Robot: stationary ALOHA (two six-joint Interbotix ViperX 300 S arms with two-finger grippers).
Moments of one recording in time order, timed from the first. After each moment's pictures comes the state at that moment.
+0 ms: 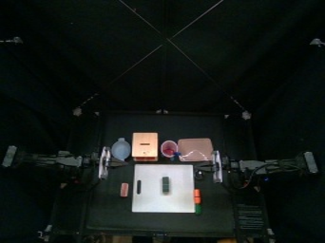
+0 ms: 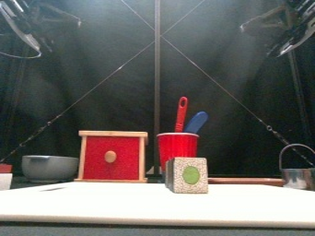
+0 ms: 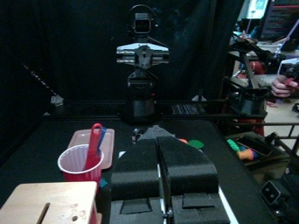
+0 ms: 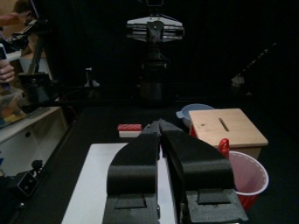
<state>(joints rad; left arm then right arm) 0.00 -0.96 1.17 0.00 -0.30 0.00 0.00 -0.97 1.17 0.00 -0.29 0.00</state>
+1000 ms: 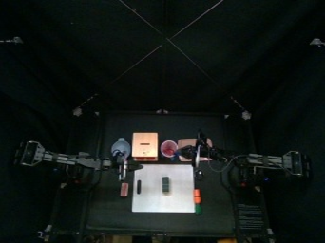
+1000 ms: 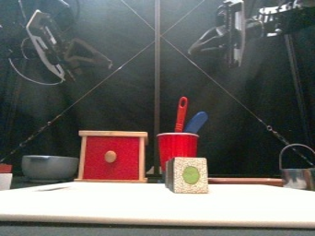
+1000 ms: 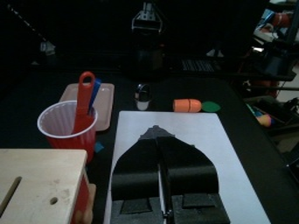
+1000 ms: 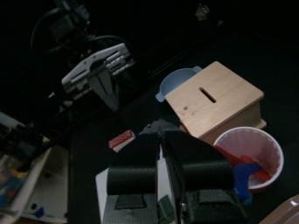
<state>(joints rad) 0.02 -0.48 1.12 -0.04 -0.49 0.00 -0.30 -0.49 0.65 0.51 0.16 0.03</state>
